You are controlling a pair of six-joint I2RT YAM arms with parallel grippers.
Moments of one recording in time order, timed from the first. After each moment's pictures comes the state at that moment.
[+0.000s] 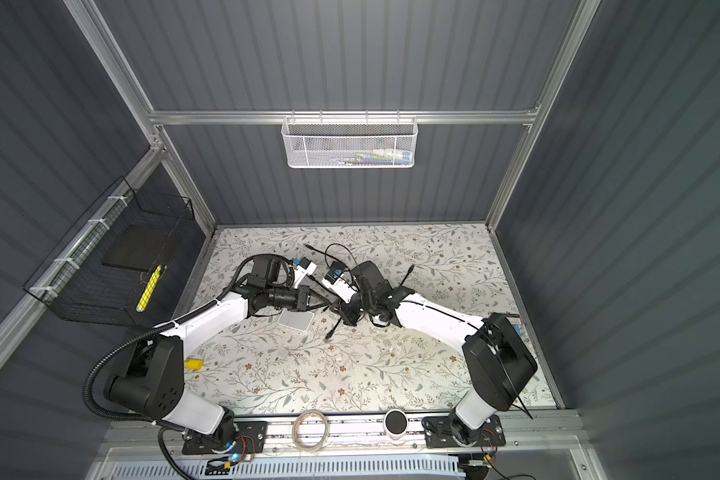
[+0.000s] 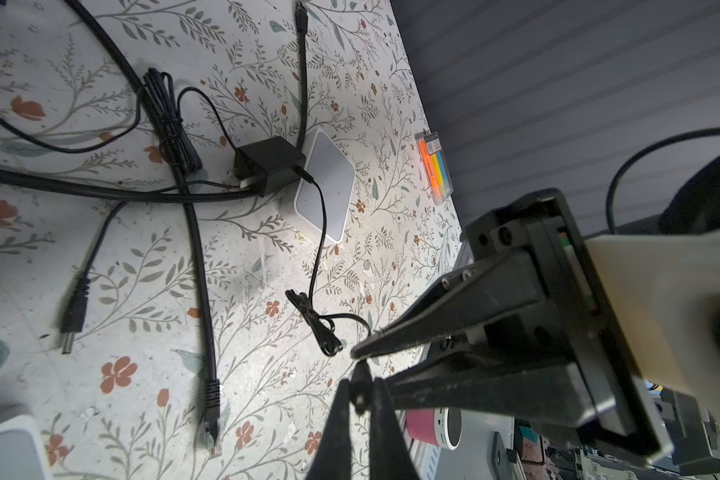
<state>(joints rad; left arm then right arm) -0.38 1.54 0.97 -0.26 0.93 -0.33 0.73 1.60 1.07 -0.19 -0.37 -0.11</state>
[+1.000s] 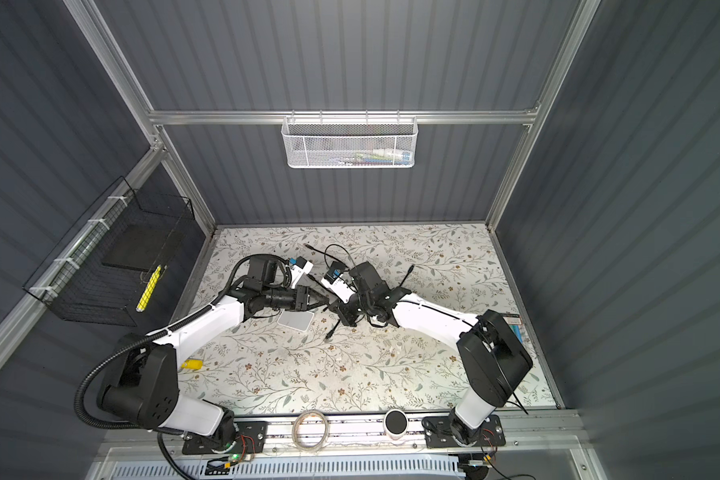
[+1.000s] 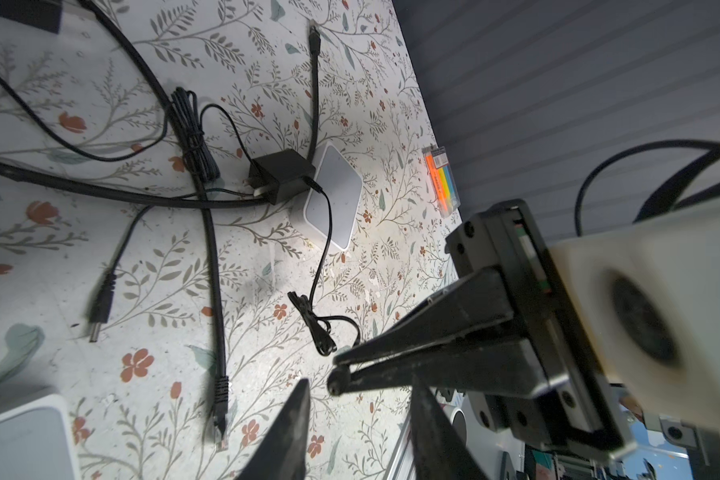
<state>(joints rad) -0.36 1.46 0.94 -0.24 0.85 -0.36 0.74 1.63 1.07 -0.17 -0.36 -0.06</state>
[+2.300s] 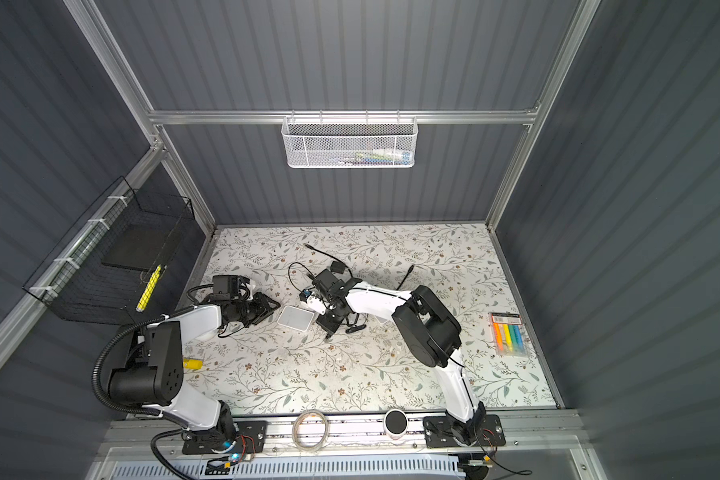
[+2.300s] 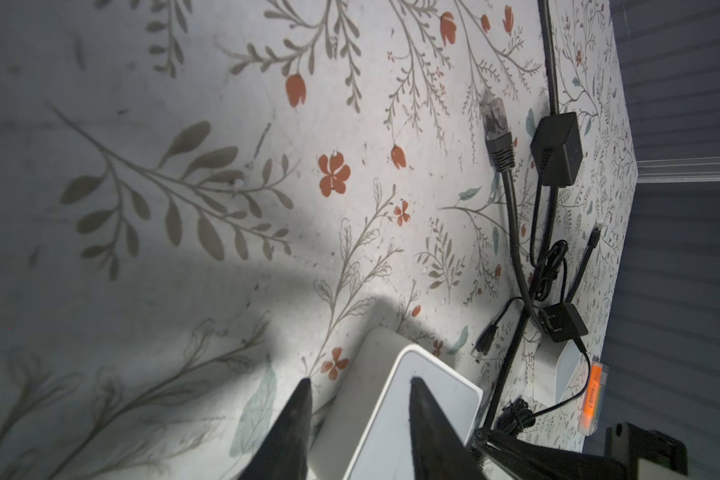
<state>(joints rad) 0.01 1.59 0.74 -0.15 0.53 -0.54 0.85 2.10 1.51 -0.58 -0.22 -0.22</state>
